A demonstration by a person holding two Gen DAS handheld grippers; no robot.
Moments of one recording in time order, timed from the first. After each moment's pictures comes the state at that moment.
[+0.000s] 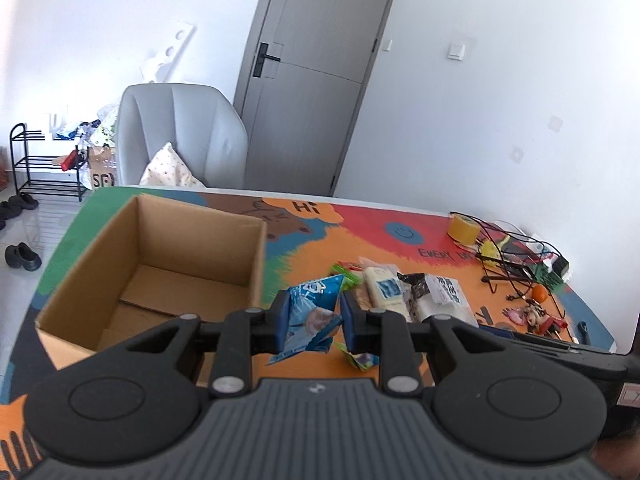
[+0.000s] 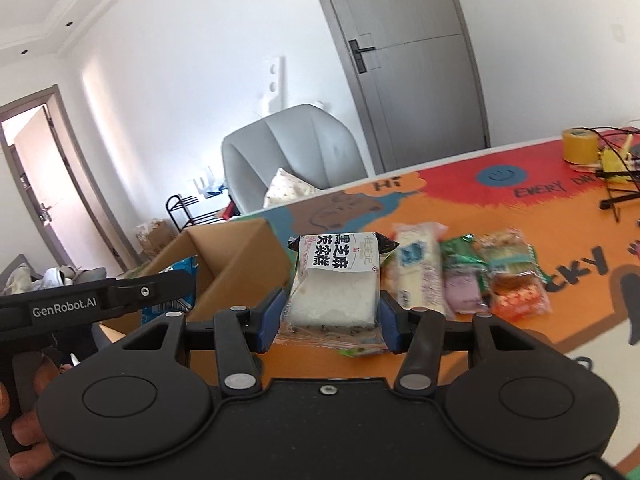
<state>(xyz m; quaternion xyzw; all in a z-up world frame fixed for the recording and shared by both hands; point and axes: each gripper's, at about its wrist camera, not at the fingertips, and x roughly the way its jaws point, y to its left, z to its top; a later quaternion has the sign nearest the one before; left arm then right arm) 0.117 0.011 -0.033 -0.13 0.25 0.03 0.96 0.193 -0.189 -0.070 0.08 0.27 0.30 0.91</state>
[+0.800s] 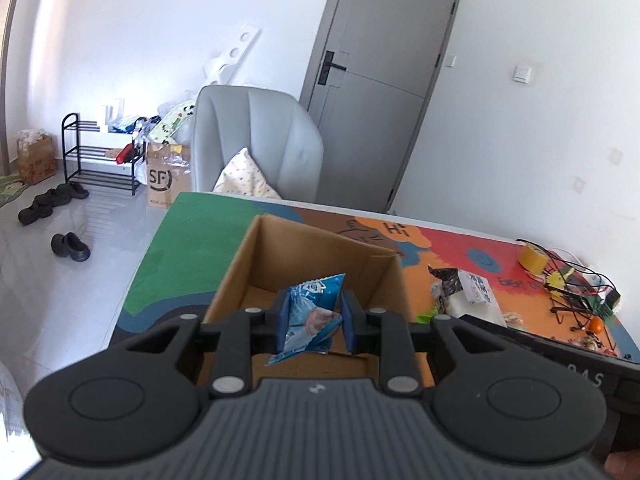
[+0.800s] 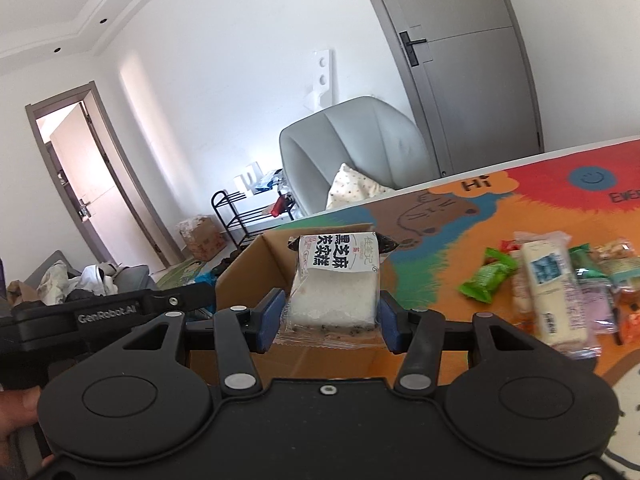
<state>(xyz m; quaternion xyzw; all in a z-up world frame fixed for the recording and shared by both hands) 0.116 0.108 -0.037 -0.15 0.25 0.11 0.95 0.202 -0.095 -0.065 0.09 0.27 0.36 0.89</state>
